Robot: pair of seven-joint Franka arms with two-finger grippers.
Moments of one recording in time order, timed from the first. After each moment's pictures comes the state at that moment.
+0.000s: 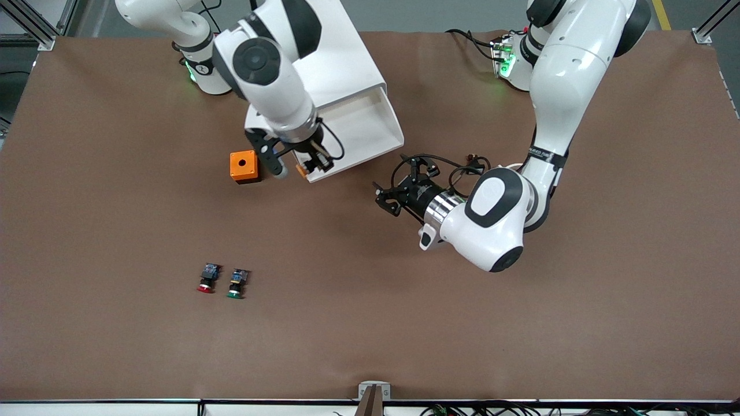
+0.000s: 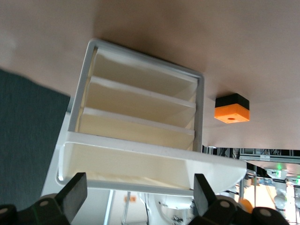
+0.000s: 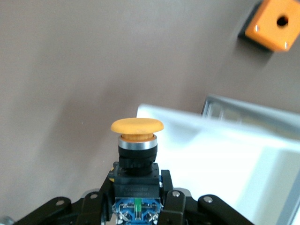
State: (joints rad) left arm -0.36 0.79 -0.14 -1.18 -0.87 1.44 -1.16; right arm 0.77 0.21 -0.07 -1.75 0.16 1.98 1.65
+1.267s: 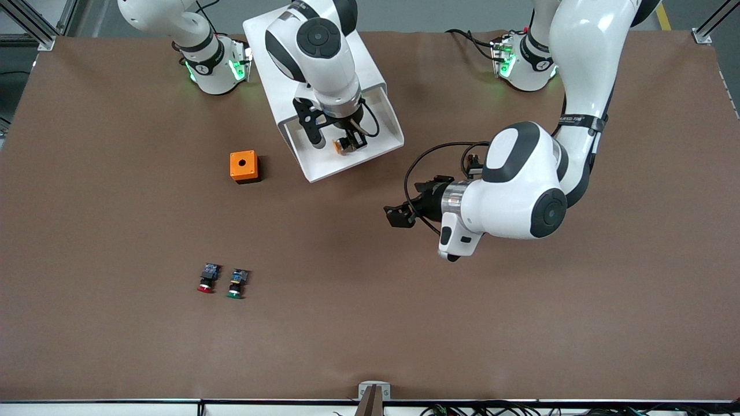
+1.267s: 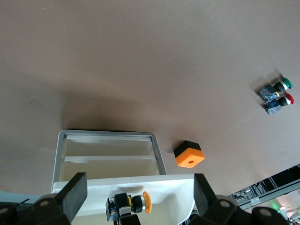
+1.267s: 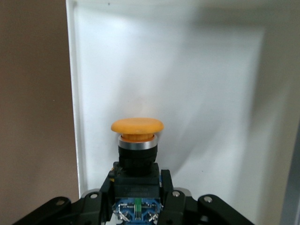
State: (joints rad) left arm -0.37 0.65 -0.14 -1.18 -0.61 1.71 -1.02; right arm 0.92 0.23 -0.07 -1.83 0.16 2.09 1.91
